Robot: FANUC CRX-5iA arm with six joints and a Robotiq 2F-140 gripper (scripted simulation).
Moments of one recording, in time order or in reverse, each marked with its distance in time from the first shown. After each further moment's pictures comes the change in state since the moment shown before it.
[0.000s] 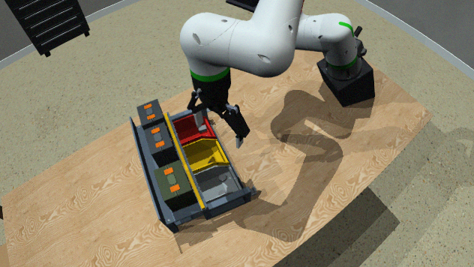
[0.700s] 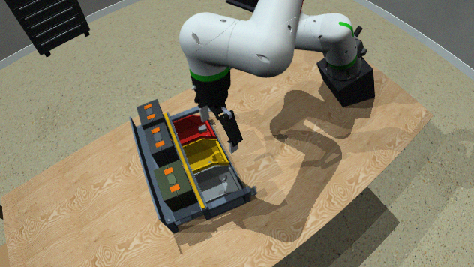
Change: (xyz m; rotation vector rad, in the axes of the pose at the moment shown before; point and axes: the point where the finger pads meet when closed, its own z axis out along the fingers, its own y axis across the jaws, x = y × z) arm 0.000 0.000 0.000 0.003 -0.001 0.340
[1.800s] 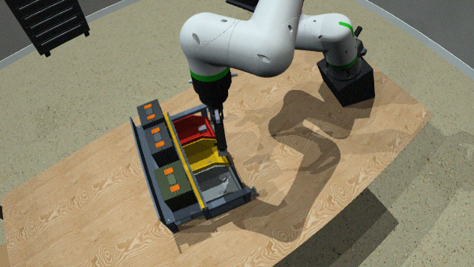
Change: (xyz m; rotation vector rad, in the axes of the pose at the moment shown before) arm 0.000 0.000 0.000 -0.002 0.001 0.488
